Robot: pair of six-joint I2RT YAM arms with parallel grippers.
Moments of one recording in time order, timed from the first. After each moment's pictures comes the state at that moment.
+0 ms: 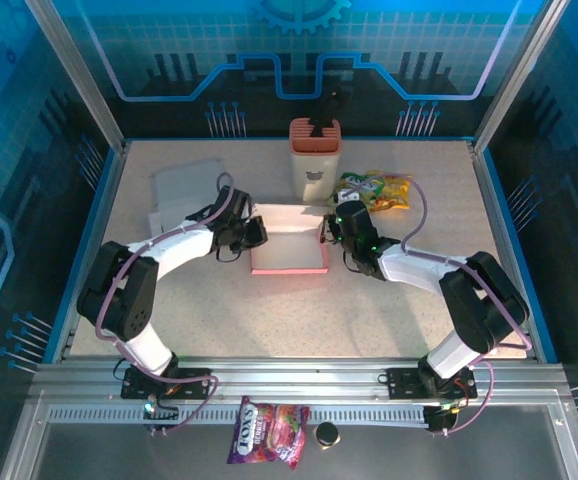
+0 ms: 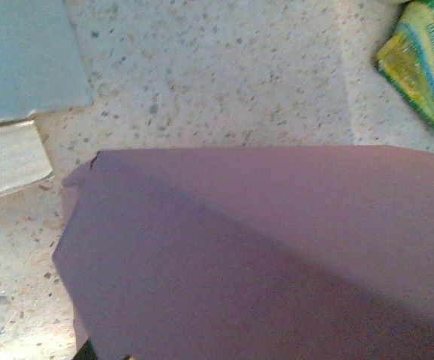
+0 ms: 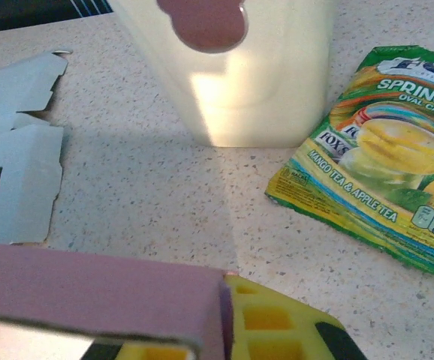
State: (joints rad) left arm -0.37 1.66 0.99 -0.29 0.24 -0.69; right arm 0.58 1.58 0.82 0.21 0.20 0.43
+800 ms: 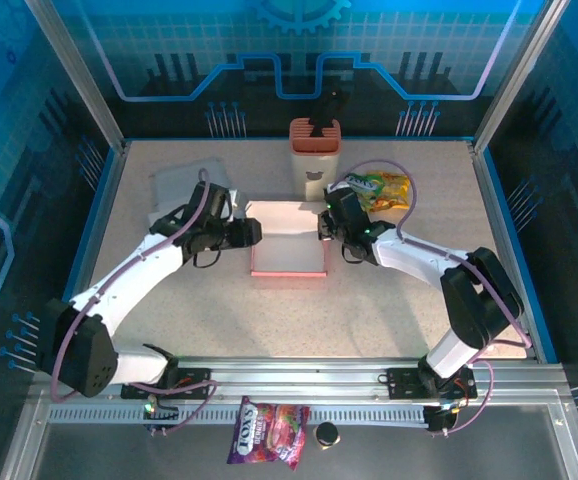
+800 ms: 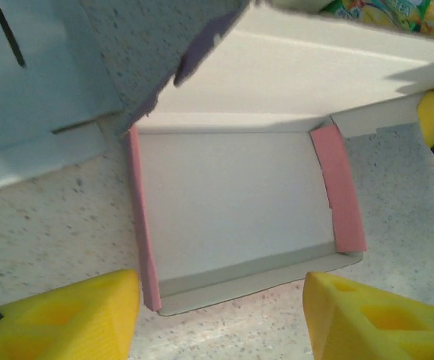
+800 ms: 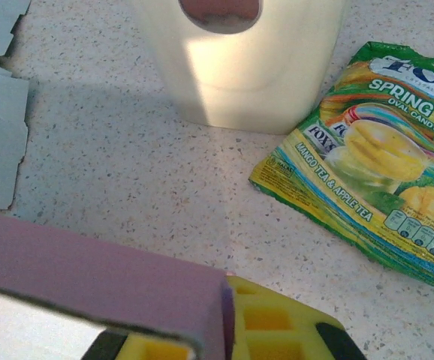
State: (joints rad) left arm -0.37 1.34 1.05 -0.60 0.17 -0.47; right arm 0.58 1.63 1.02 -0.12 0.24 0.33
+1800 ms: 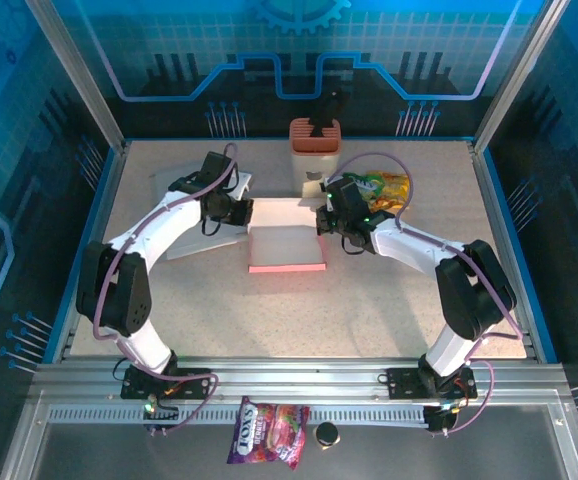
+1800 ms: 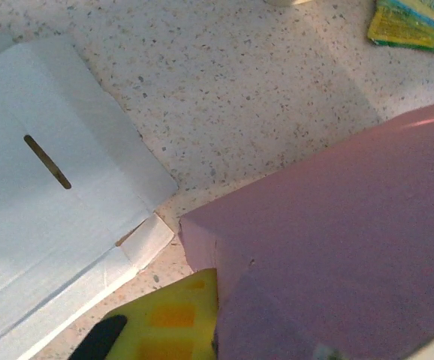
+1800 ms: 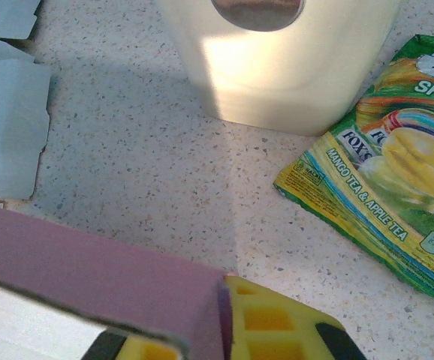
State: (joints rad) left arm -0.28 1.69 1.33 -0.68 0.20 -0.09; right arm 0.55 1.68 1.10 -0.17 0.12 0.29
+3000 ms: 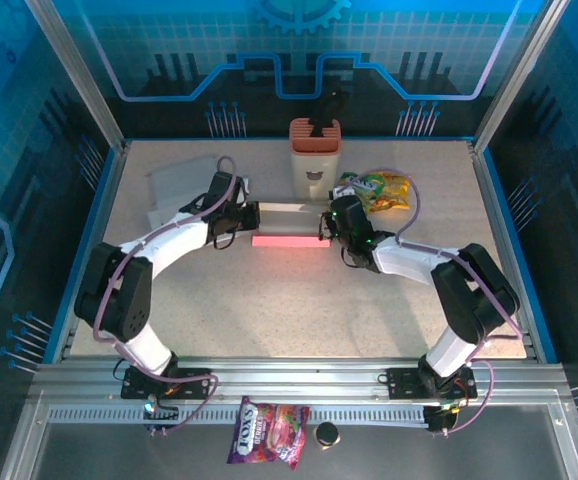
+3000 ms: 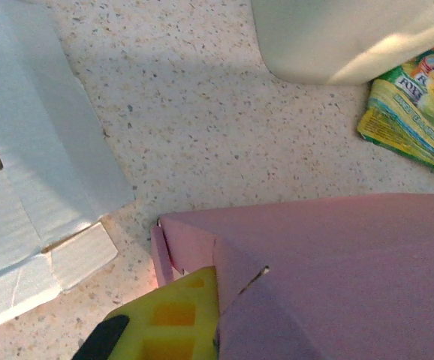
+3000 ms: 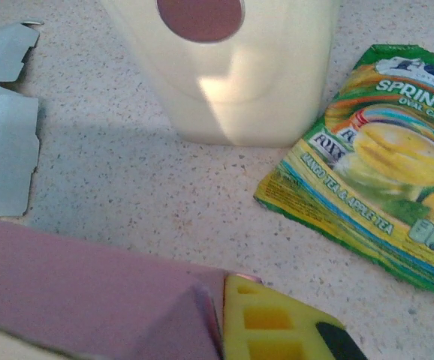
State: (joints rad) left arm -0.34 1.64 1.06 -0.24 0.13 -0.43; right arm 0.57 1.65 0.87 0.17 0.22 0.38
